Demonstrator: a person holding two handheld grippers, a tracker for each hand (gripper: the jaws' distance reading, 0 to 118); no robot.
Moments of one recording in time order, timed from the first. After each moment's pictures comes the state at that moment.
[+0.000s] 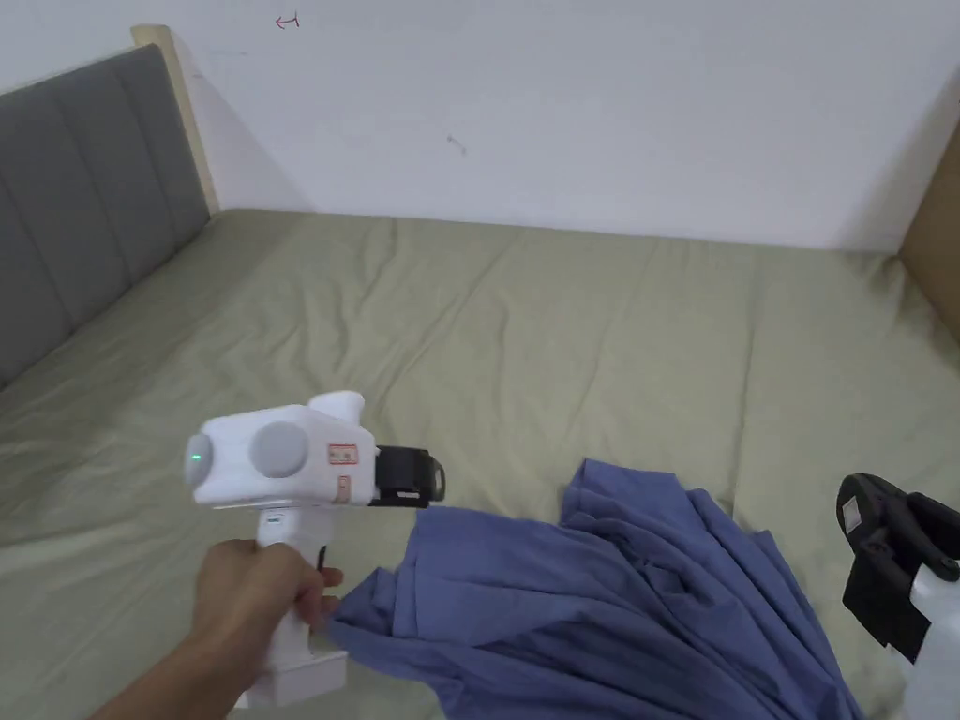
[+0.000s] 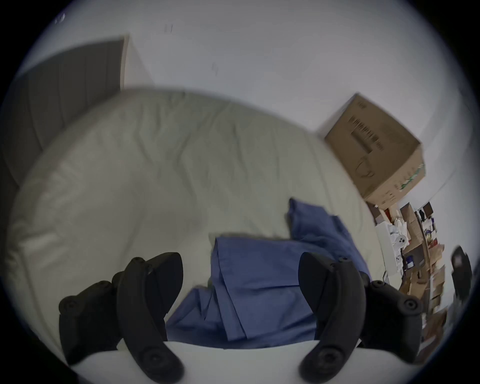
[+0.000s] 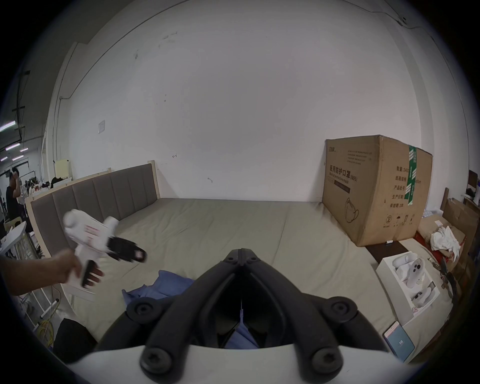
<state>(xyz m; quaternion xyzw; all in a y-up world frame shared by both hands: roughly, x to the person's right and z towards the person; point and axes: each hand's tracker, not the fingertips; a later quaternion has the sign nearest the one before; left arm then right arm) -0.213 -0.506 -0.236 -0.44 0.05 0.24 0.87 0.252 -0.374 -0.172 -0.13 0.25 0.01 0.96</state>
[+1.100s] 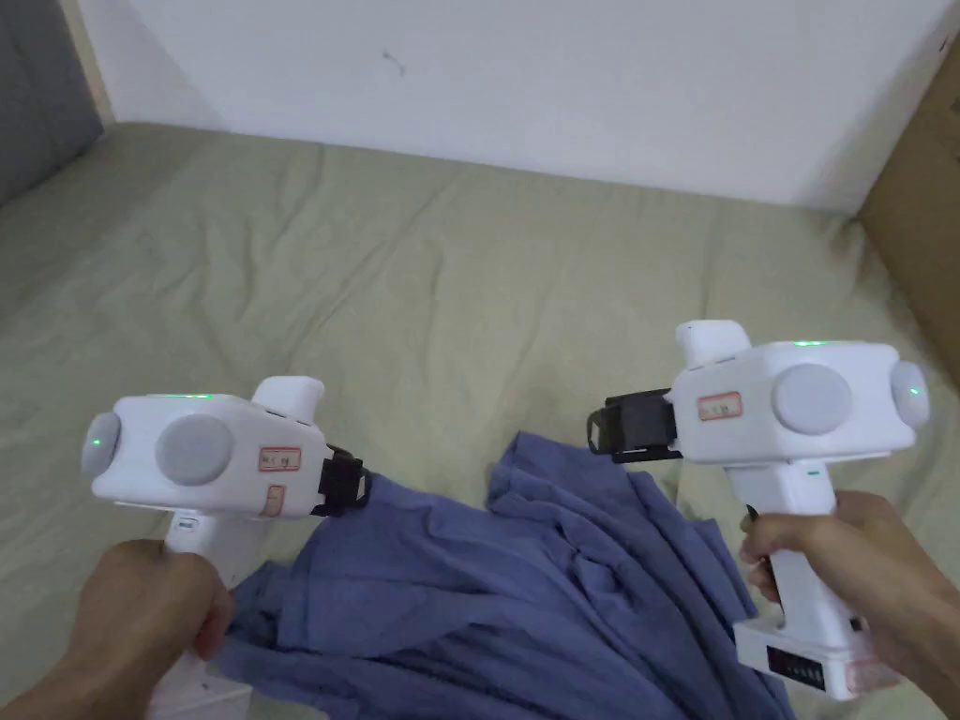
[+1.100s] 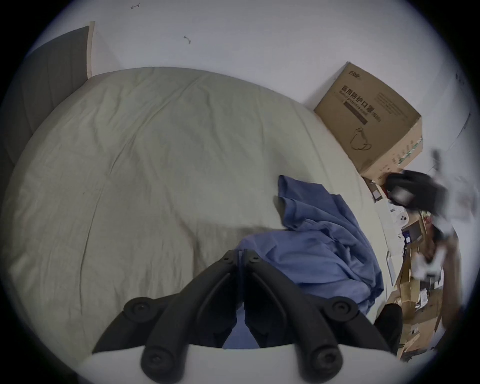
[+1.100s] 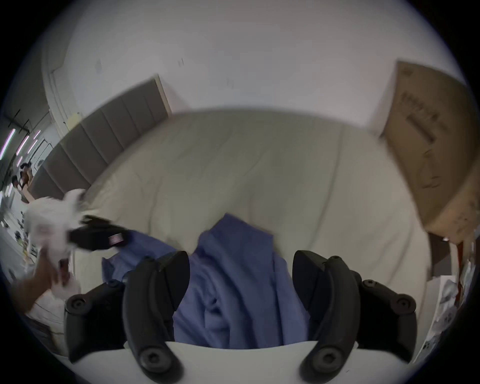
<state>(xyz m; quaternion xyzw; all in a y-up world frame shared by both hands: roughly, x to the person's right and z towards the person) -0.177 -0.508 -0.243 -0.43 -0.01 0.19 0.88 0.119 -0.453 -0.445 -0.48 0.34 0.08 0.81</state>
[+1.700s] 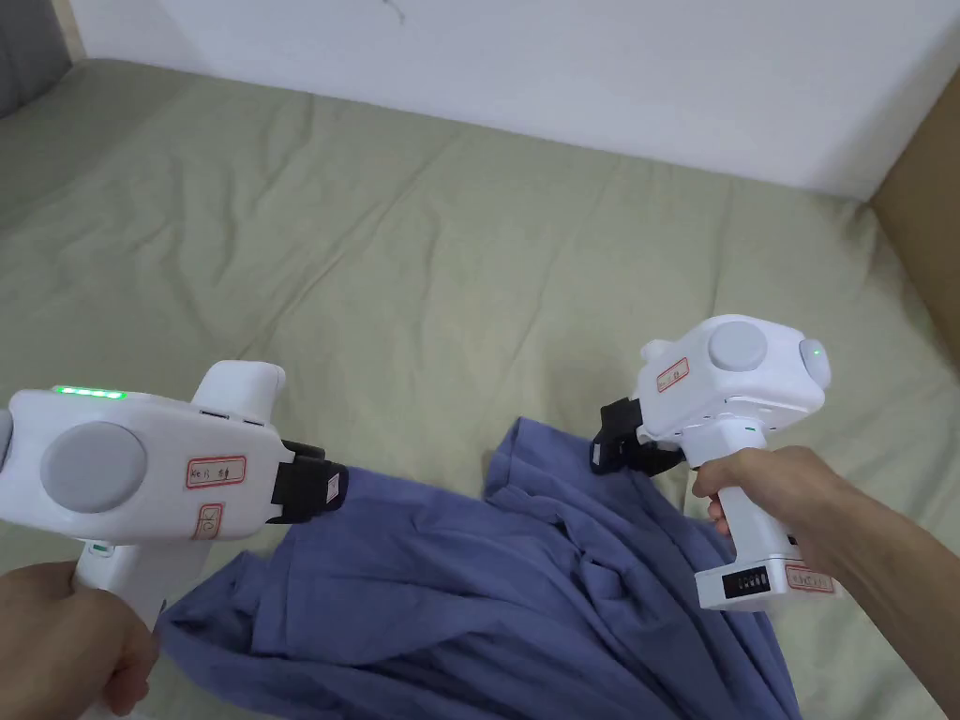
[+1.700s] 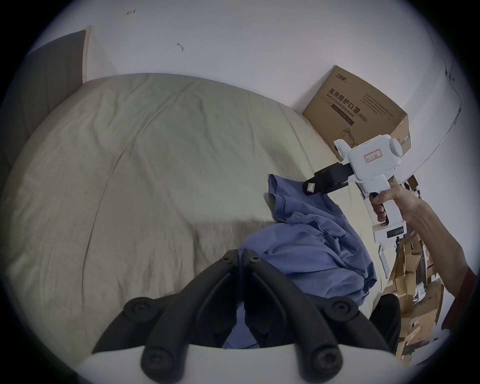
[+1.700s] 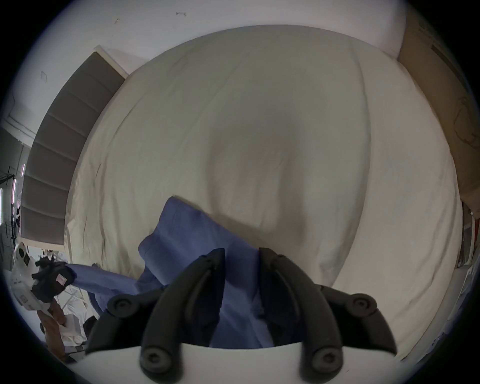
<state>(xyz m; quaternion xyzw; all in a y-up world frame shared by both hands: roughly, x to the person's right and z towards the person) -0.187 -0.509 -0.231 -0.42 -0.04 0.20 0.89 0.095 -0.537 -0.506 -0.61 0.28 0.07 0.74</state>
